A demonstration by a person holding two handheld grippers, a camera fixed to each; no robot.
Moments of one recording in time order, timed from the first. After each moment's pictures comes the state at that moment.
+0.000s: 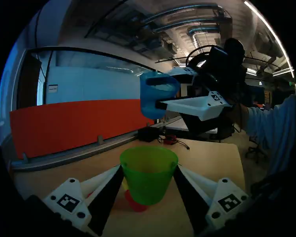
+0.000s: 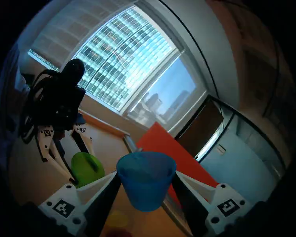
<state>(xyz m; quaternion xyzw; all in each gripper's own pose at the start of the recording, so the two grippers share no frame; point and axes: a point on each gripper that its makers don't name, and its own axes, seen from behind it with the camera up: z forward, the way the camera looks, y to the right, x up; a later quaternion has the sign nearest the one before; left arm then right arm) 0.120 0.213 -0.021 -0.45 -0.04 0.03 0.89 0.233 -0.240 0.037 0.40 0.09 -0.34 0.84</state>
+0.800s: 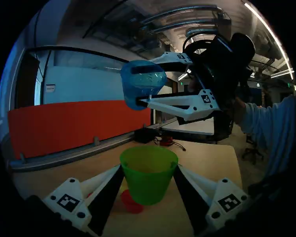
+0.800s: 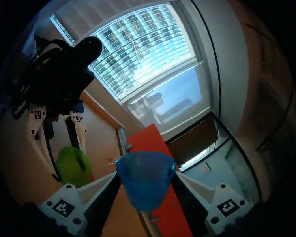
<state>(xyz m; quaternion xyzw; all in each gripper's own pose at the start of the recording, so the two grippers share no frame) 0.123 0.219 -0.026 -0.46 -0.03 0.02 0.89 0.250 -0.263 0.060 0.36 0.13 -0.47 0.79</state>
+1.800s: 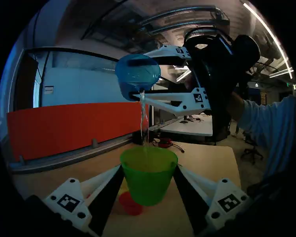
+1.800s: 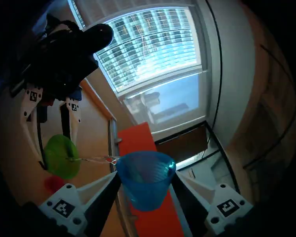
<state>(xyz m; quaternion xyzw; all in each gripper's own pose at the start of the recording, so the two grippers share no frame) 0.132 0.225 -0.028 -0.47 -0.03 0.02 0.88 0.273 -0.262 0.072 0.32 0.17 -0.54 0.76</state>
